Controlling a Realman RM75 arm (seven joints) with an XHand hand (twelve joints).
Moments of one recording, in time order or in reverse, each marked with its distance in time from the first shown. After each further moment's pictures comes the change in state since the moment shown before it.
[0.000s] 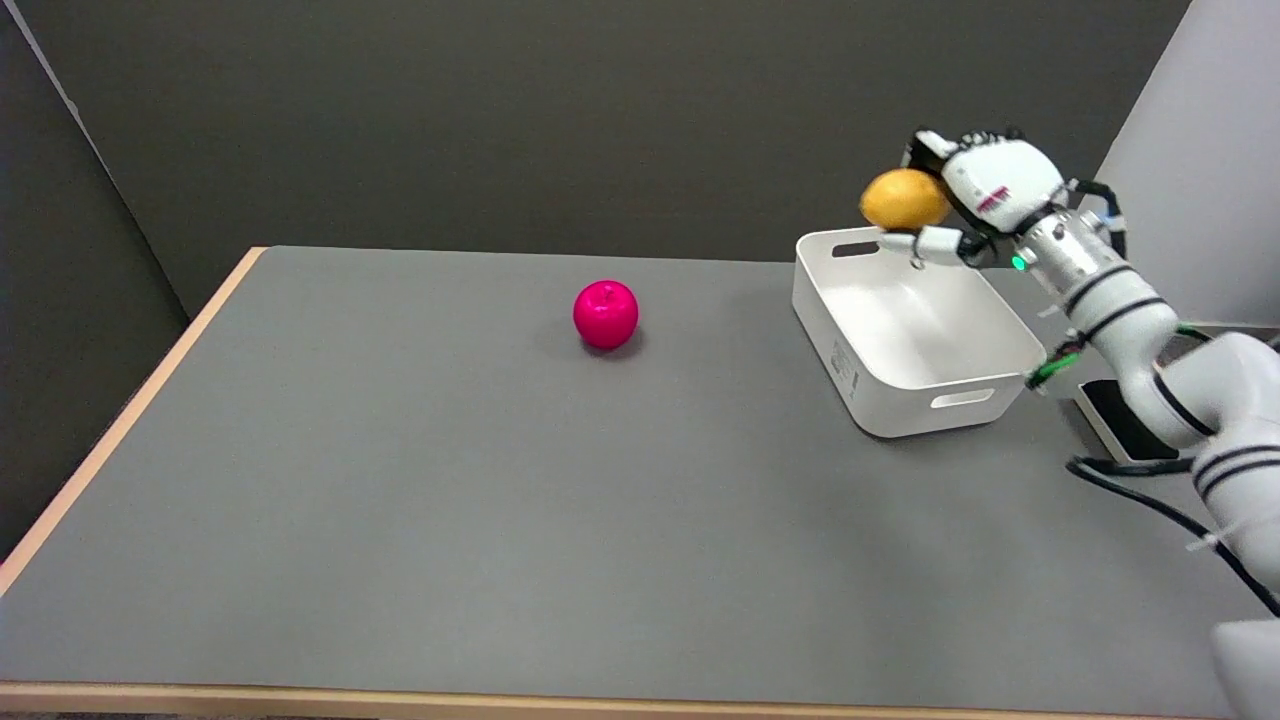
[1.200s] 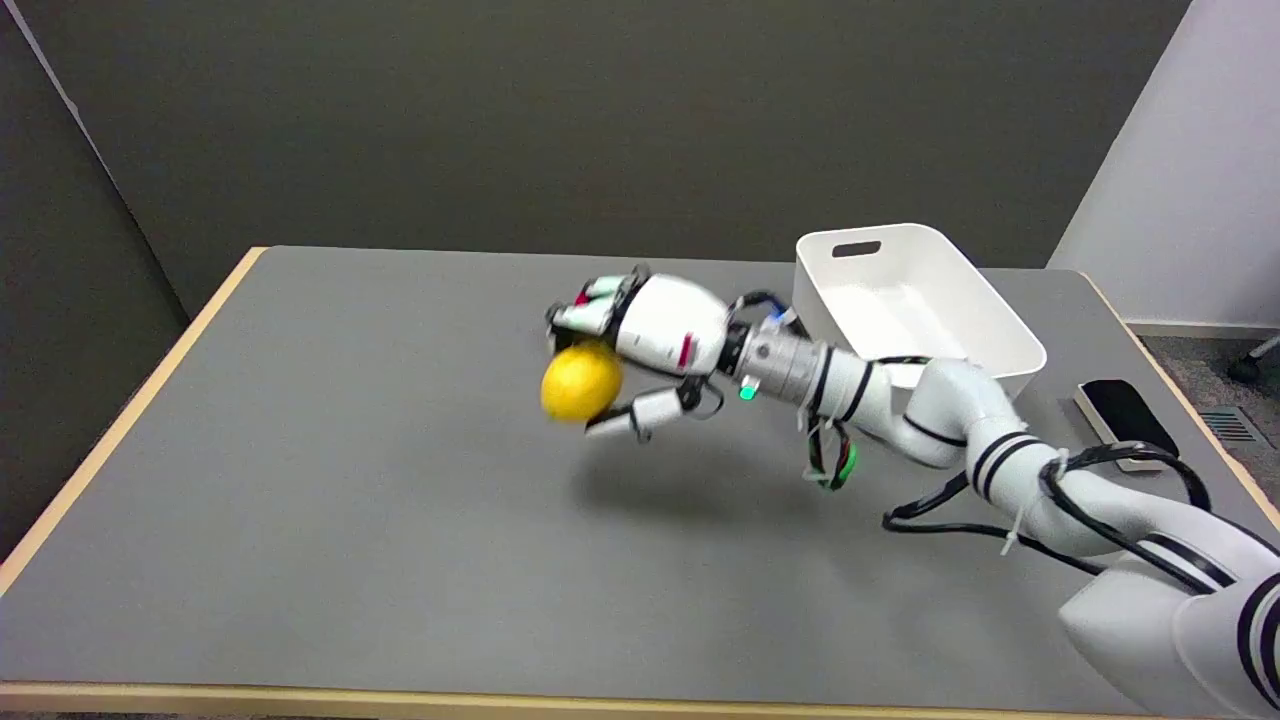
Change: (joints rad) arm 0.296 -0.229 -0.689 -0.283 -0.011 -0.488 0.005
